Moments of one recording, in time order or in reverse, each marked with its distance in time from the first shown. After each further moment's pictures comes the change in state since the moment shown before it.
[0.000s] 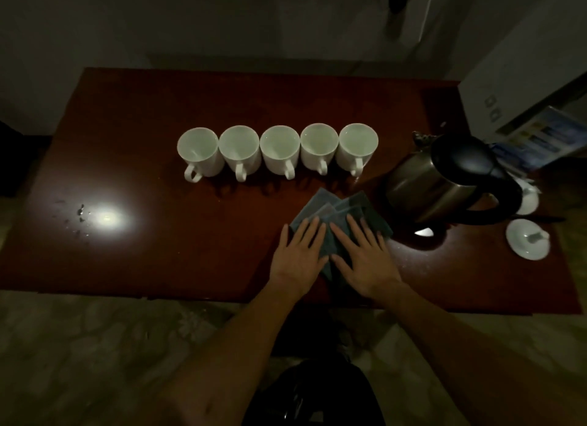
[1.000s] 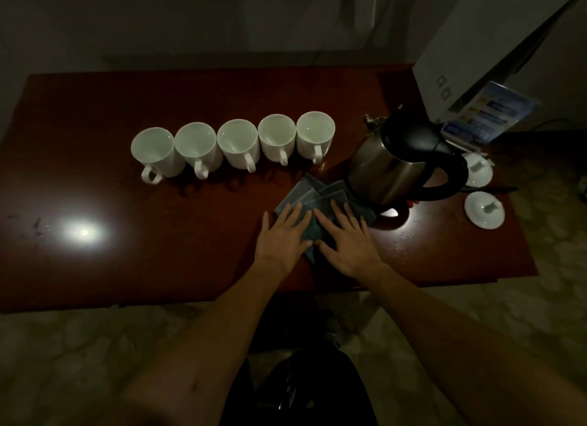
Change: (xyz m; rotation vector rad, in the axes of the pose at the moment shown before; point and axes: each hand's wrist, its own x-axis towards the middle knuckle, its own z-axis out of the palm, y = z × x) left_hand 0.021 0.025 -0.019 -0.029 -0.062 0.032; right_hand -0.007 0.028 -0.002 0.079 0.020 0.061
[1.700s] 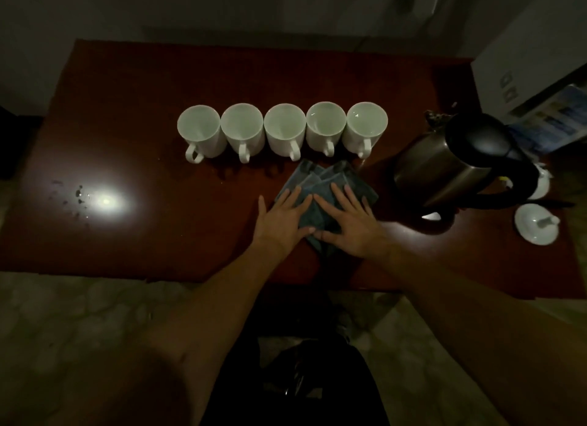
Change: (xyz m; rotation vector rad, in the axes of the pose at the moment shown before) left_hand -0.012 -0.070 -0.008 -0.113 -0.020 -0.127; right_hand 0.049 -0.054 -0.010 -0.073 -0.180 -0.141
